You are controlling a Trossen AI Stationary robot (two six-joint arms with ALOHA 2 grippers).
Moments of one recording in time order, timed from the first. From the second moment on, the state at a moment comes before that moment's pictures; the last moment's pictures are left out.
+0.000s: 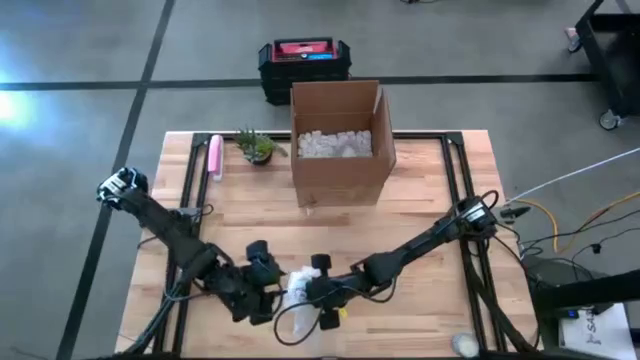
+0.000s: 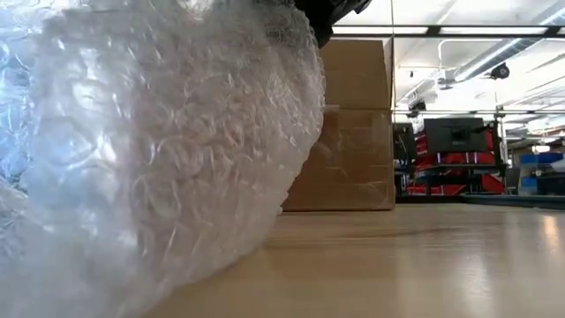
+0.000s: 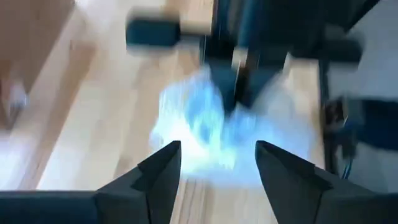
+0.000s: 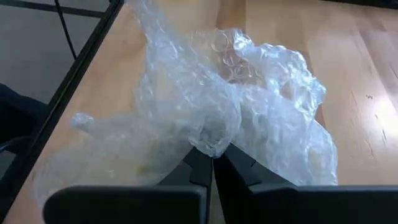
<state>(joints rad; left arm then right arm) -0.73 1.48 1.23 -0.73 -0.49 -0.80 0.44 2.13 1.46 -0.06 0.23 0.16</state>
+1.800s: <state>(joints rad) -0.62 1.57 0.84 0.17 -0.49 -0.56 0.42 2.09 1.45 -0.11 0.23 0.14</state>
